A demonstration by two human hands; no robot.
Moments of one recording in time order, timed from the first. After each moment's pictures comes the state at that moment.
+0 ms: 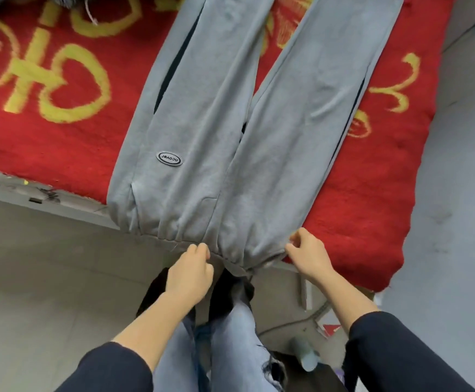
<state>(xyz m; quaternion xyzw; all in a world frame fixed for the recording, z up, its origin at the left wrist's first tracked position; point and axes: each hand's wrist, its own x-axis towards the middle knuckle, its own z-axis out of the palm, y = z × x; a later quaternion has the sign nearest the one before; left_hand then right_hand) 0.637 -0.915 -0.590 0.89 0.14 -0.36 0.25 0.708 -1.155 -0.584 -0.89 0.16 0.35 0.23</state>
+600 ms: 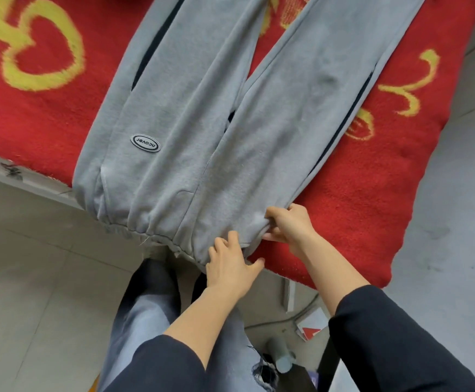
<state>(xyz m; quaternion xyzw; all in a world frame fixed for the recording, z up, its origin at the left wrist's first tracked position) 0.671 -1.049 -0.608 0.85 0.24 -0.35 0.31 0.784 -1.146 -0.592 -0.68 0.38 0.38 0.50</state>
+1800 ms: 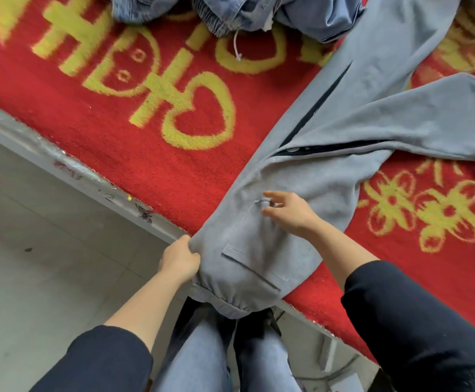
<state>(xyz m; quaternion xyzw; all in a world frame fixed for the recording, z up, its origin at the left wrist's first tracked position) 0.702 -0.695 -0.630 0.75 0.41 -0.35 0.37 0.879 -0.869 -0.602 -0.84 -0.02 0.46 0.28</state>
